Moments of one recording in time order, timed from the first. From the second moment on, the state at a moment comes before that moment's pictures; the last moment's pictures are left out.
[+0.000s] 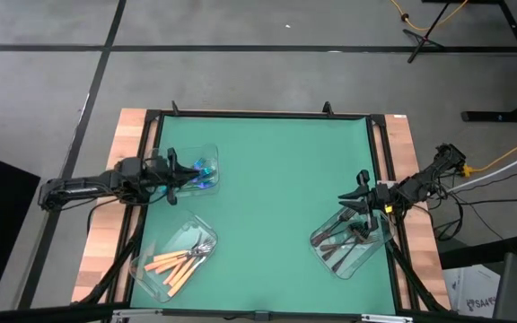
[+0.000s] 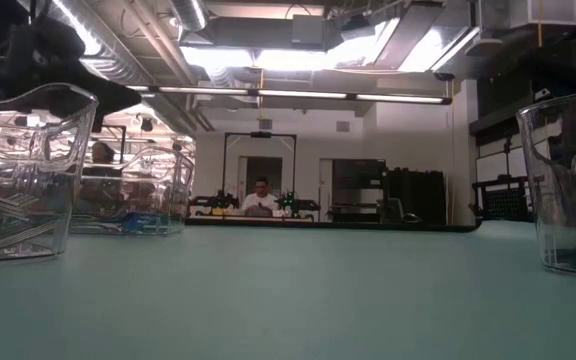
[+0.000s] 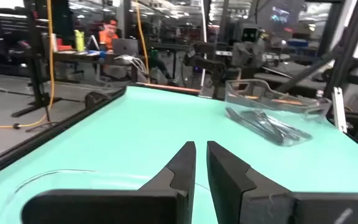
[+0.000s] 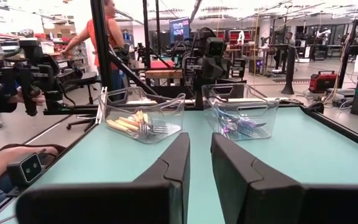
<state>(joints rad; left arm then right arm) 0.17 0.02 0.01 0.00 -0.03 -0.10 0.67 0.00 0.01 0.08 0.59 -0.01</state>
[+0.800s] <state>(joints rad) 0.17 0.04 0.01 0.01 -0.01 -0.02 0.67 0.00 0.01 0.08 0.62 -0.09</state>
